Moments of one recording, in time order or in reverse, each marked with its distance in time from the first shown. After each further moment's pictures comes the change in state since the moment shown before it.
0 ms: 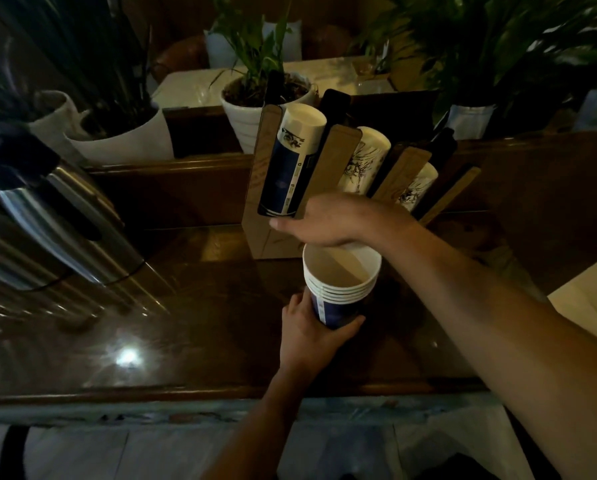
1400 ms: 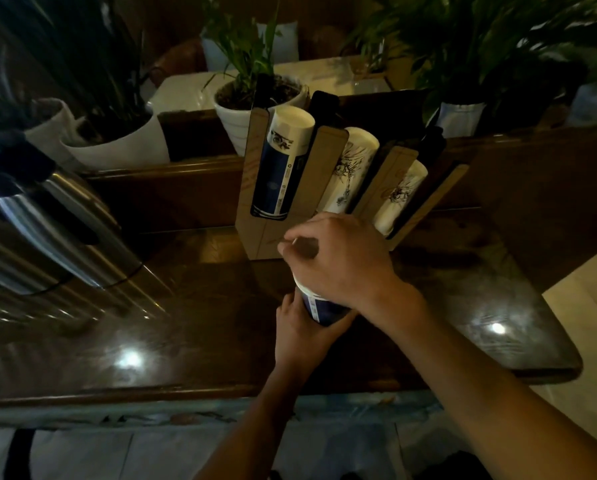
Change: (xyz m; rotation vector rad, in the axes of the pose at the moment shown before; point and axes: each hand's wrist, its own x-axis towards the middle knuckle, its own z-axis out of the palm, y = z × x) left_hand -0.004 0.014 -0.008 -0.056 -0.024 -0.071; right_hand -0.067 0.000 0.041 0.142 0.567 -0.093
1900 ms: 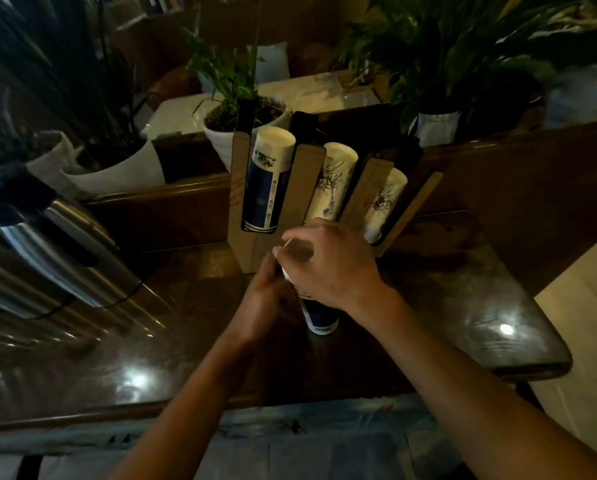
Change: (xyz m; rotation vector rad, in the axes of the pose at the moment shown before) left_hand 0.031 0.066 -0.090 -0.533 -0.337 -0.070; right_hand 0.002 0.013 0.002 0.075 0.070 0.014
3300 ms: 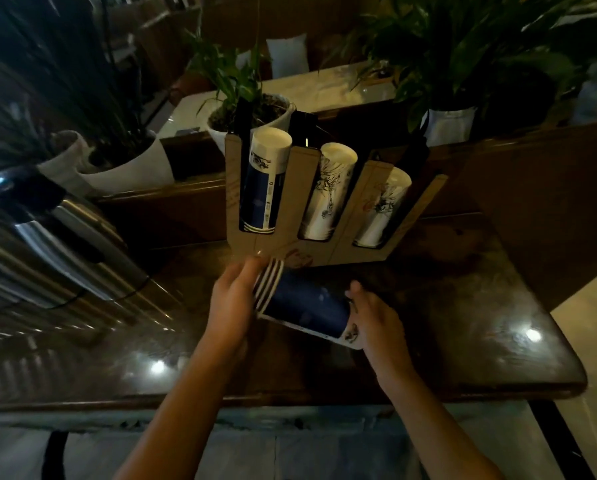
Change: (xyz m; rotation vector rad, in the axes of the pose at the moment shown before) left_hand -0.005 0.002 0.000 -0.048 0.437 -0.181; right_hand -0.081 0.081 0.039 0.856 0.006 0.750
